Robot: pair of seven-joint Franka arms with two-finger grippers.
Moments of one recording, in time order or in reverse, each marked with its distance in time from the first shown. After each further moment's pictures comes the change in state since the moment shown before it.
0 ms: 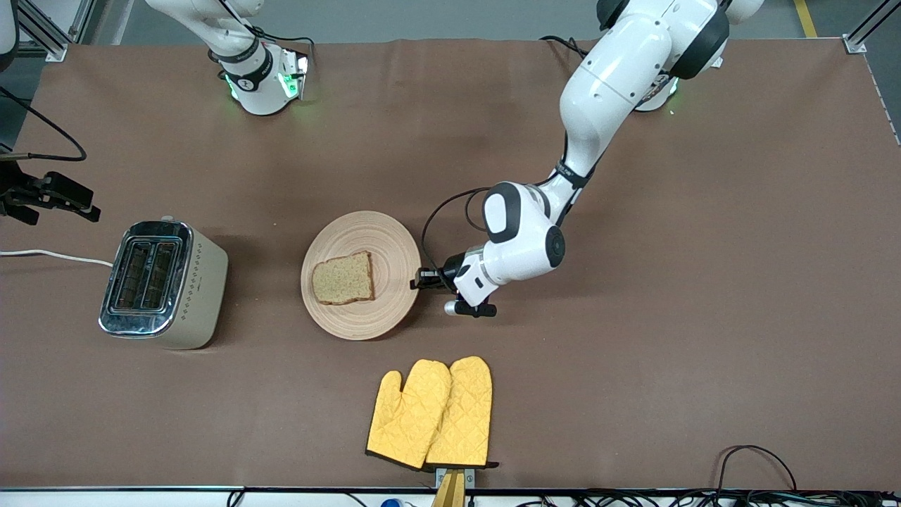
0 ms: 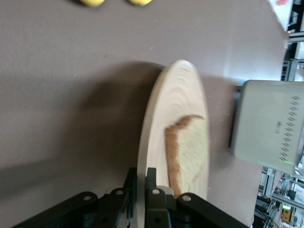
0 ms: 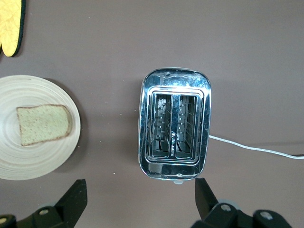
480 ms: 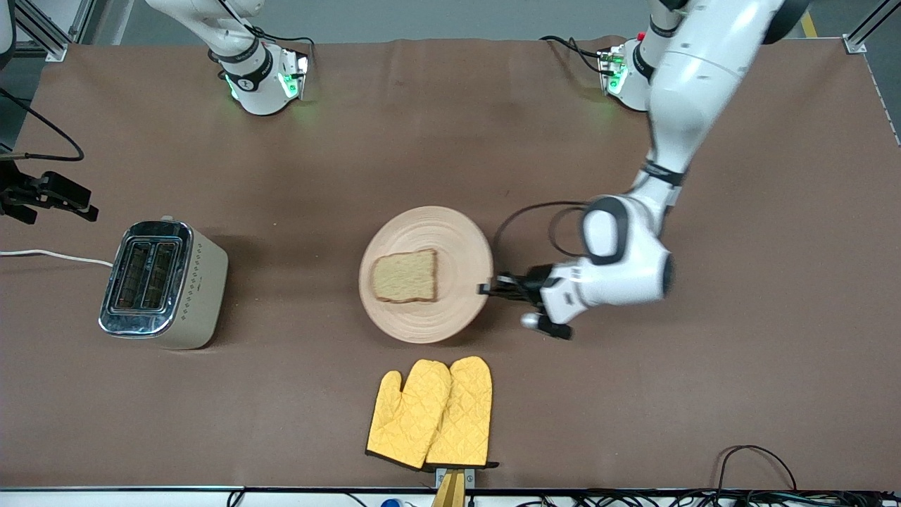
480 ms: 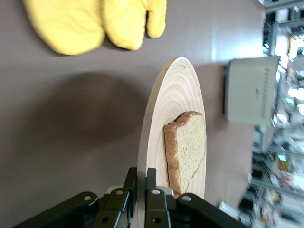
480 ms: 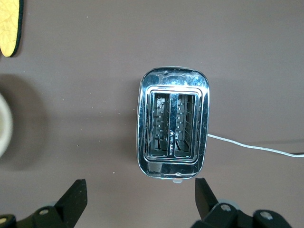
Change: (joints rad) left arm 0.351 -0.189 0.020 -0.157 0.079 -0.452 0.298; right arm -0.007 0.000 0.000 0.001 0.000 -0.006 0.001
